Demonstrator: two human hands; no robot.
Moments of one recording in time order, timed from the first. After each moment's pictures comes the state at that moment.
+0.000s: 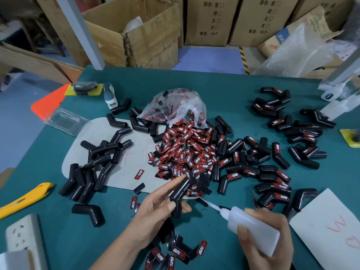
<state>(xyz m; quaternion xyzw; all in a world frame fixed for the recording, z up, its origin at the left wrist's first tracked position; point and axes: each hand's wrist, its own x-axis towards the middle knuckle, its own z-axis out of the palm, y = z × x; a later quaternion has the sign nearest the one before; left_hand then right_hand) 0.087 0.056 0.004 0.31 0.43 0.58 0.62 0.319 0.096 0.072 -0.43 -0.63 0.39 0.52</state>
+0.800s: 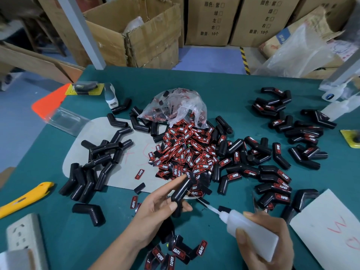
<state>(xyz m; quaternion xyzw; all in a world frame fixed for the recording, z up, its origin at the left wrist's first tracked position) 0.087 0.057 0.006 0.33 0.45 0.57 0.61 0.323 0.092 0.077 -0.44 -0.67 0.35 0.48</state>
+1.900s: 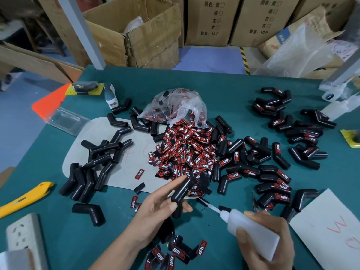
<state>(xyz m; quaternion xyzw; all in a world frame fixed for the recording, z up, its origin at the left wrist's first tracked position) 0.087 0.056 0.010 0.32 0.45 0.56 0.62 0.326 0.093 0.079 -0.45 -0.67 0.36 0.47</state>
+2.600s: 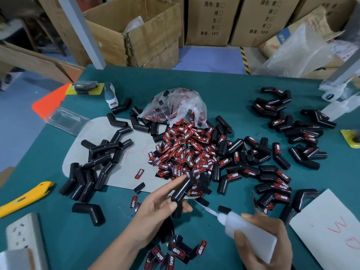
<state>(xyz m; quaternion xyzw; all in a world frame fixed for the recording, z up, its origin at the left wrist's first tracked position) 0.086 0.056 0.003 0.33 0.44 0.56 0.62 0.324 0.091 0.081 -0.44 -0.68 0.36 0.46</state>
